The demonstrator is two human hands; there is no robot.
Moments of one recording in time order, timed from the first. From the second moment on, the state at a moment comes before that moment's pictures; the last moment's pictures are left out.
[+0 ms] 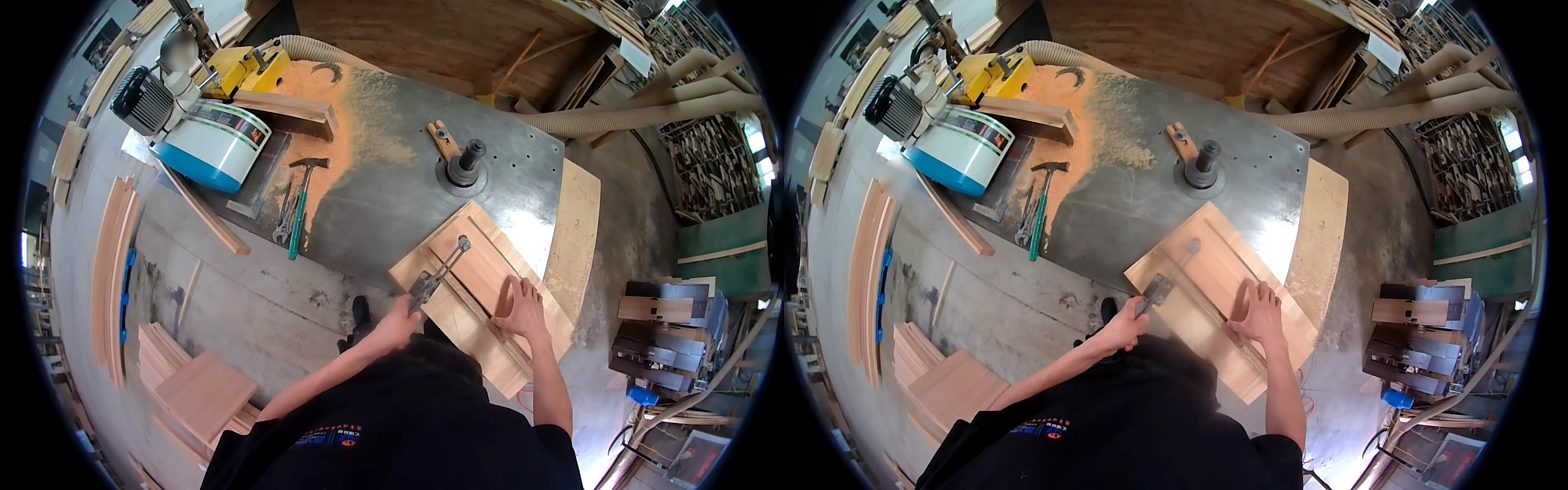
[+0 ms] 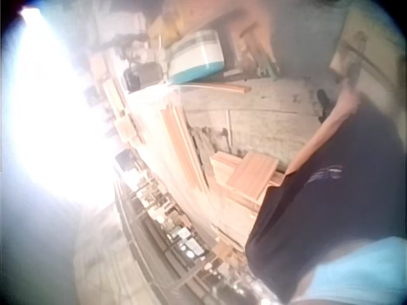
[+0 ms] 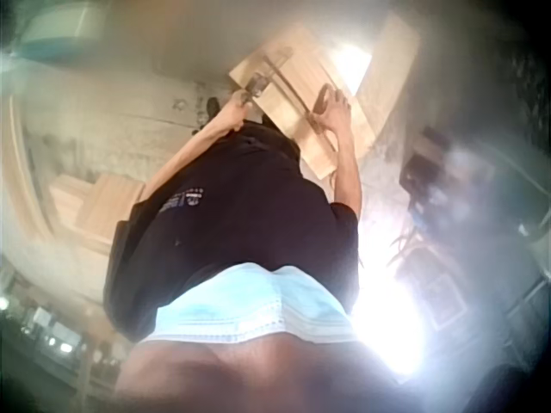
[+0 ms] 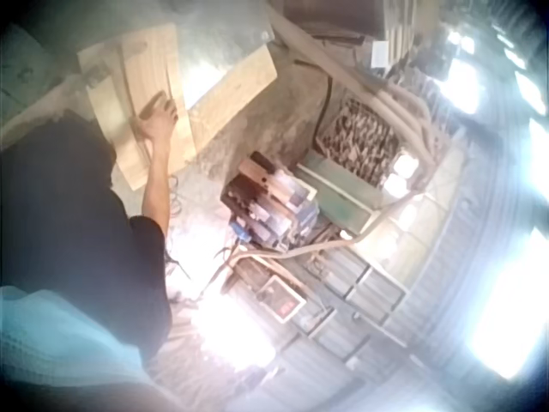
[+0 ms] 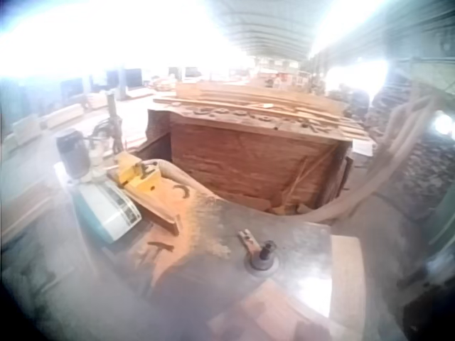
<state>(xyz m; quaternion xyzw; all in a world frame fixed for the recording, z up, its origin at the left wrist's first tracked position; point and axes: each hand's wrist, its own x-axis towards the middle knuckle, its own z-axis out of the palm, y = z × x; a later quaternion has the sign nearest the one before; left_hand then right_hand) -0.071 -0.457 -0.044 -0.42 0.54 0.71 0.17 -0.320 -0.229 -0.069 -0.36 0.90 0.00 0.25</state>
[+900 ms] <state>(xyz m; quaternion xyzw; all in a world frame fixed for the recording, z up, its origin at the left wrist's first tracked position) -0.083 -0.440 -0.116 -0.33 0.86 0.39 -0.08 -0.297 -0.252 -0.145 -0.31 0.94 -0.14 -0.01</state>
